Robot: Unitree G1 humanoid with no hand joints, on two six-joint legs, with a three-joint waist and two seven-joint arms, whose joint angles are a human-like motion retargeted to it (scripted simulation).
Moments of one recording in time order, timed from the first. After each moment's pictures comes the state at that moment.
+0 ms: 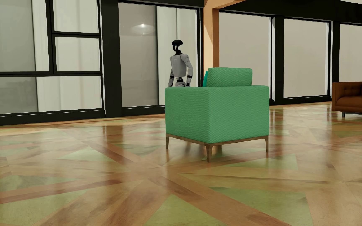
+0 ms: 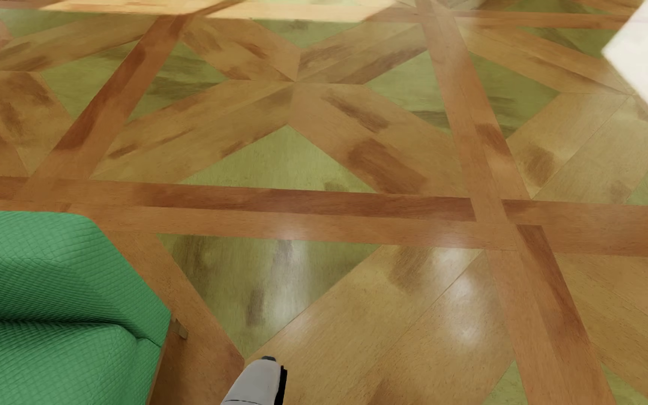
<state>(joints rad) -0.79 -0.01 0.16 0.06 0.05 -0.04 0.00 0.00 0.02 1.23 0.52 0.23 0.27 -0.14 -0.39 0.38 -0.45 0.00 0.00 -0.46 0.60 0.89 0.86 0.00 0.00 0.00 0.00 0.00 0.00</state>
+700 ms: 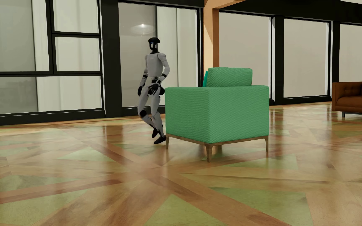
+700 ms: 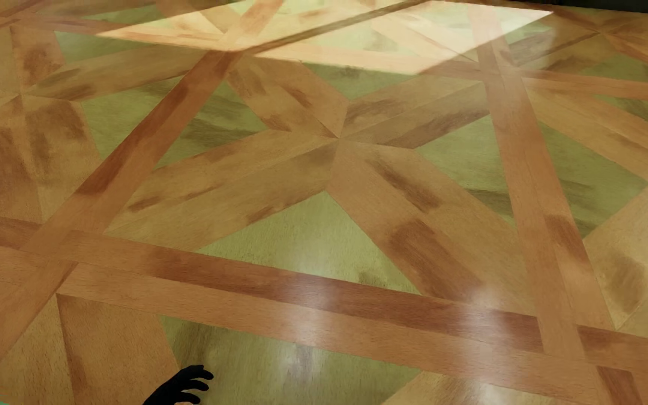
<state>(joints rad) -0.20 -0.40 0.06 -0.10 -0.11 -0.01 0.00 0.00 -0.03 0.54 1.18 0.17 0.26 -0.15 0.10 0.41 -0.43 0.00 0.00 -0.35 0.47 0.56 0.79 0.00 0.00 0.00 0.00 0.00 0.00</state>
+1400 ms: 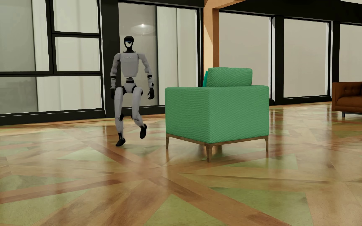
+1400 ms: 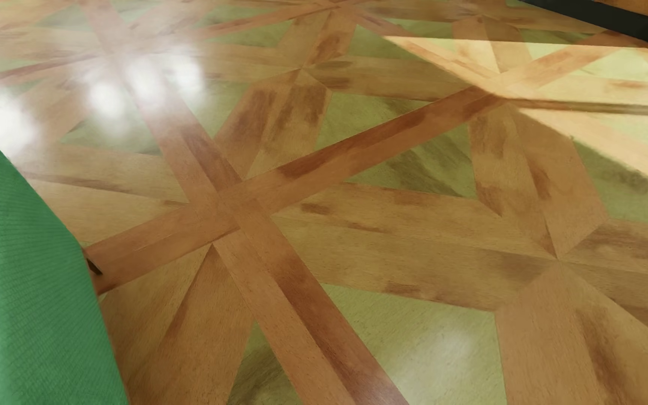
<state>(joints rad) -0.51 -0.19 0.17 0.08 0.01 0.05 0.00 0.00 -0.03 1.49 0.49 0.32 0.34 -0.22 -0.18 0.40 -0.42 0.00 0.00 -0.41 0.63 0.96 0.87 0.00 0.00 0.00 0.00 0.00 0.00</state>
